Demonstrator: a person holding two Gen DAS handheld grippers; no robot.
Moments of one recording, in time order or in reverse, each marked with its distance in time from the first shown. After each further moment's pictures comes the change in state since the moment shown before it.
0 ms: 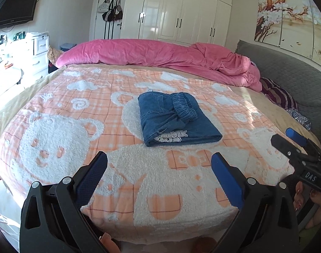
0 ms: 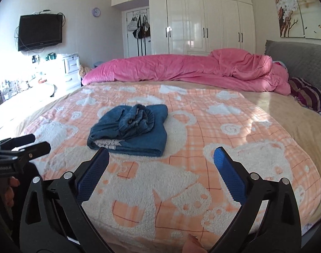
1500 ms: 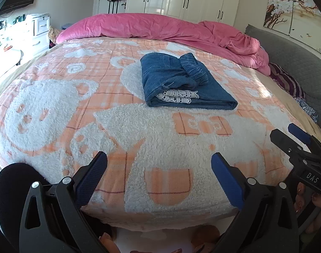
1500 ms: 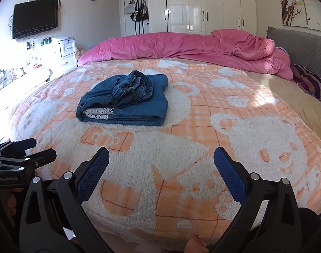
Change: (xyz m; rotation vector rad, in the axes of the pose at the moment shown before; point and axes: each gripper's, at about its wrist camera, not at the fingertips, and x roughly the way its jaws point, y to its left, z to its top) left arm 0.056 0.002 -0.048 -0.035 0.149 0.035; right arm 0.044 0.008 -0.046 -0.004 0.132 -0.026
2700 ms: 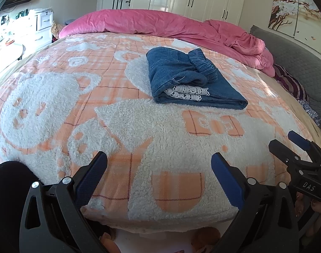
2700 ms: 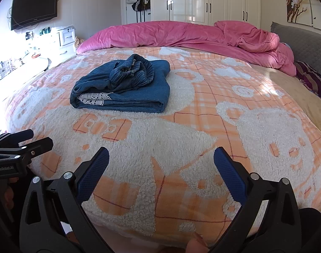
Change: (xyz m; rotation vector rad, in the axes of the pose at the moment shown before) left arm 0.017 0.009 -0.001 -0.029 0.008 0.007; right arm 0.023 0.003 -0.008 -0.021 0.073 -0.003
